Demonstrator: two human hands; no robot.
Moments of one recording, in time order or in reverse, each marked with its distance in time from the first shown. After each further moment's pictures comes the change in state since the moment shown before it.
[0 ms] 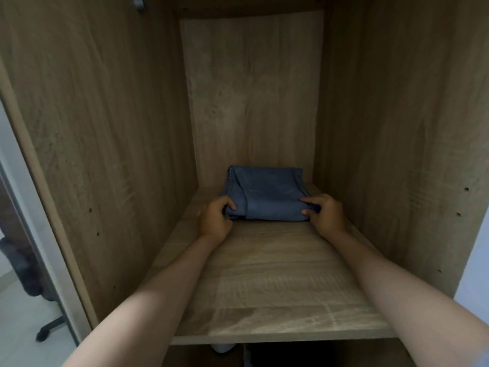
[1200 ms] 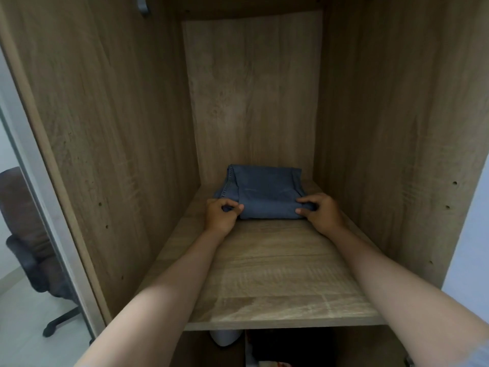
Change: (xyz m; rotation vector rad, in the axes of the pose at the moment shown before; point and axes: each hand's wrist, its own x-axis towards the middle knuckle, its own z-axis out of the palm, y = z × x) left_hand 0.007 -0.011 0.020 -0.253 0.051 -0.330; right_hand -0.007 -0.008 -0.003 0.114 -0.071 0.018
